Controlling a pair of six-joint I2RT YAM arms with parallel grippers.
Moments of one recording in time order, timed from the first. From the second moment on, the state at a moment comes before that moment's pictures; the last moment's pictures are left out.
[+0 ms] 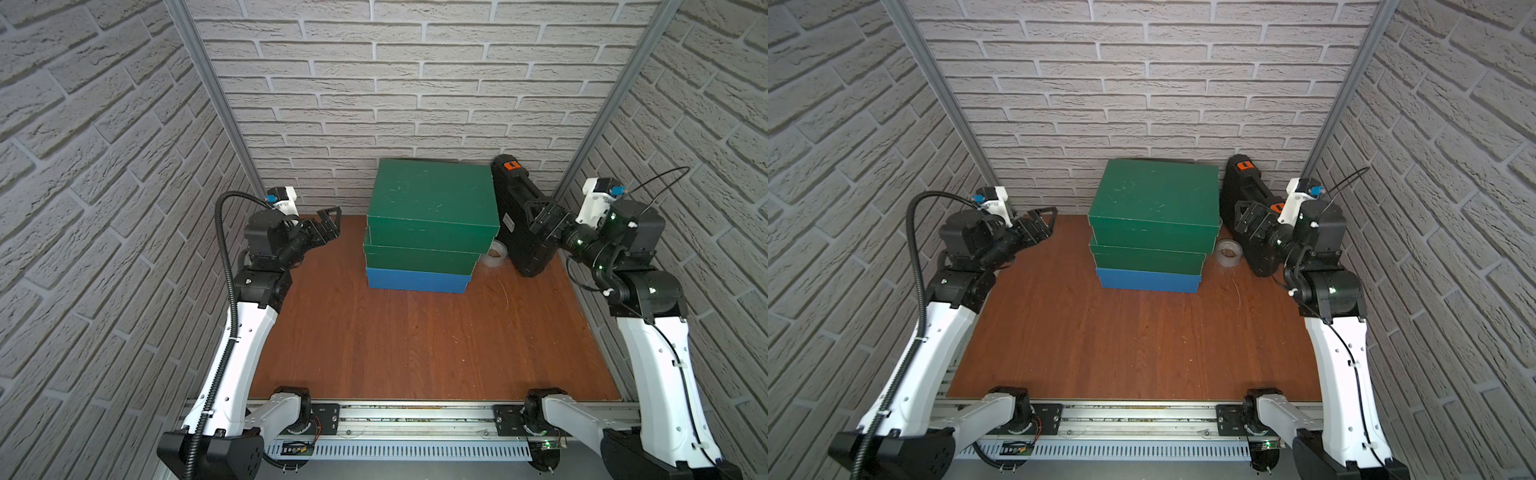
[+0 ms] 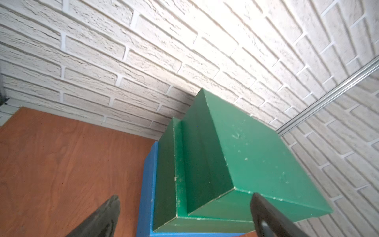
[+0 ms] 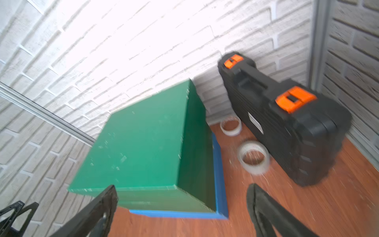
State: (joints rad) left arm -0.08 1.12 1.27 -0.31 0.31 -0.55; right arm -0.01 1.16 1.63 -0.78 -0.15 0.50
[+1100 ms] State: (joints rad) left arm -0.06 1.64 1.47 -0.01 0.66 -0.86; right arm 0.08 1.73 1.86 -0.68 -0.40 0.59
